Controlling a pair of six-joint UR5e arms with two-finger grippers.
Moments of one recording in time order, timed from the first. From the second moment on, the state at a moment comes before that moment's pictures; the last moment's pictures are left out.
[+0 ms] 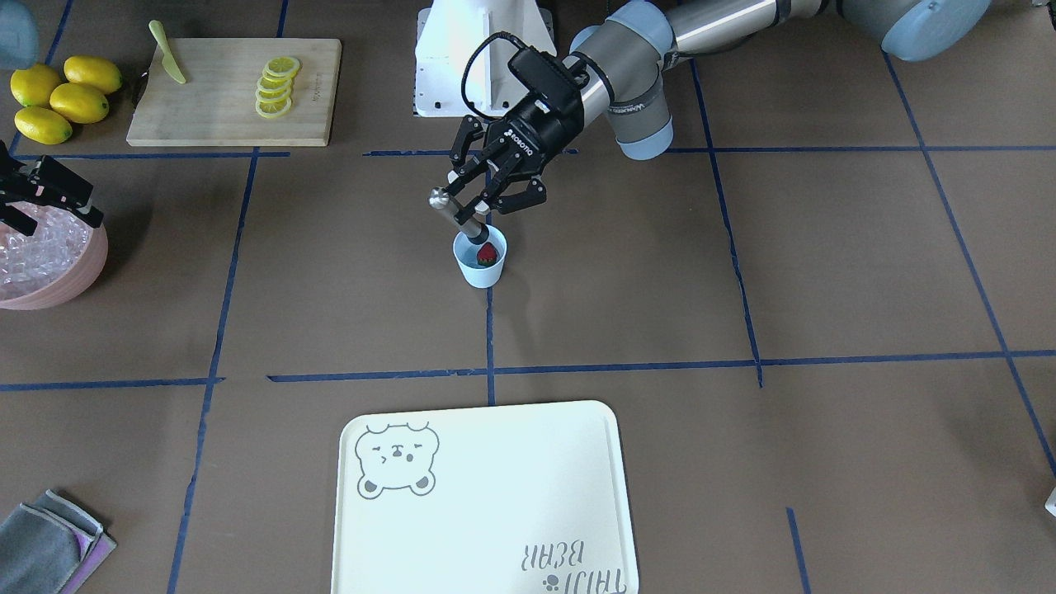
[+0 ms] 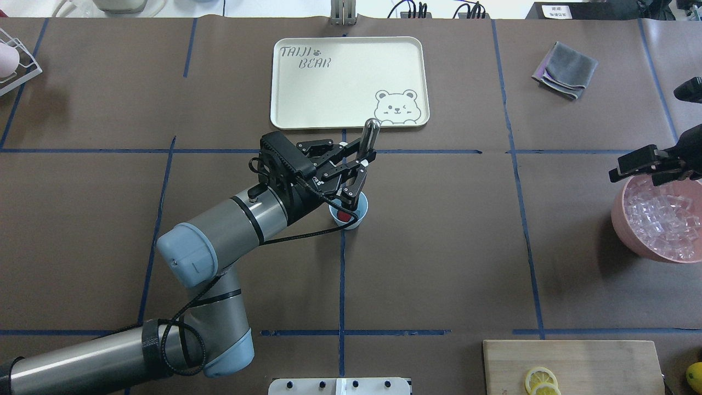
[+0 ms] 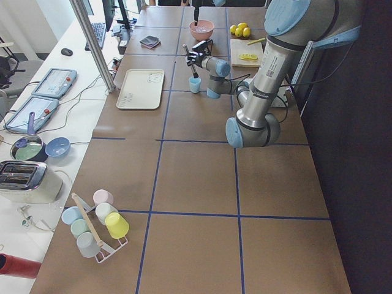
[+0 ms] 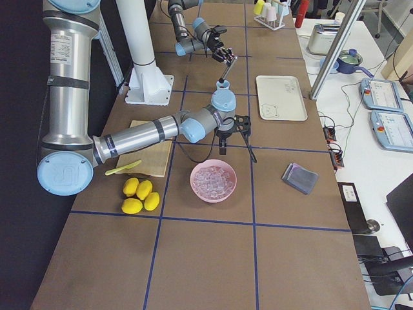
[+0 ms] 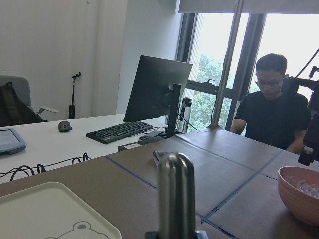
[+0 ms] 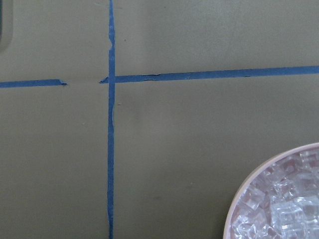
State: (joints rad) left arm -0.38 -2.18 -1.55 -2.93 -1.22 -0.50; right arm 1.12 -1.65 1.95 -1.25 2.35 0.76
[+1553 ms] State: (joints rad) left arm -0.83 -1.74 -1.76 -2.40 -1.68 -0.57; right arm 1.13 -1.69 1.94 -1.26 2.35 0.70
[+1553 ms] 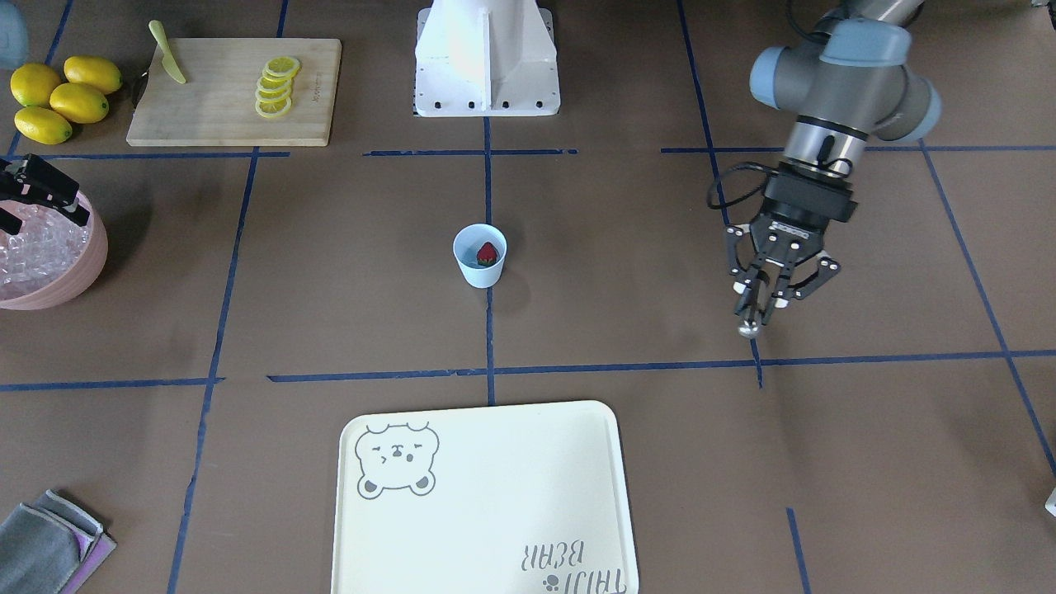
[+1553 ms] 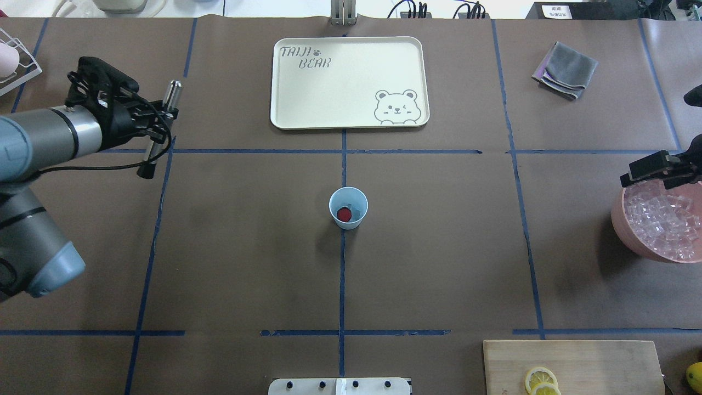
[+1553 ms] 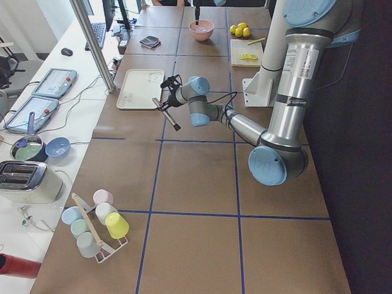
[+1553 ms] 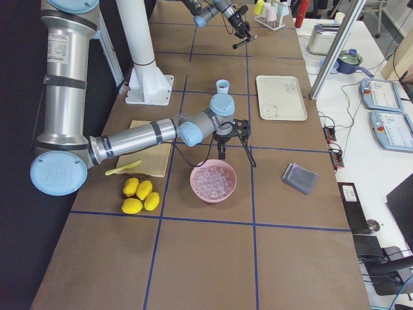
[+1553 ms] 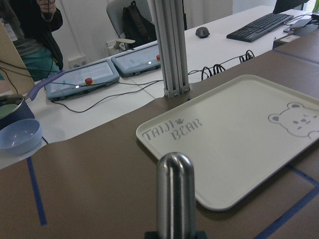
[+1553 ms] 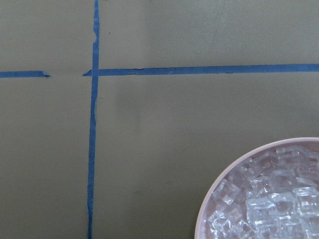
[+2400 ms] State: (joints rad) left arm -1.15 -1.59 -1.50 -2.04 -2.22 -0.55; right arm 1.14 -1.69 1.95 -1.25 2.35 0.69
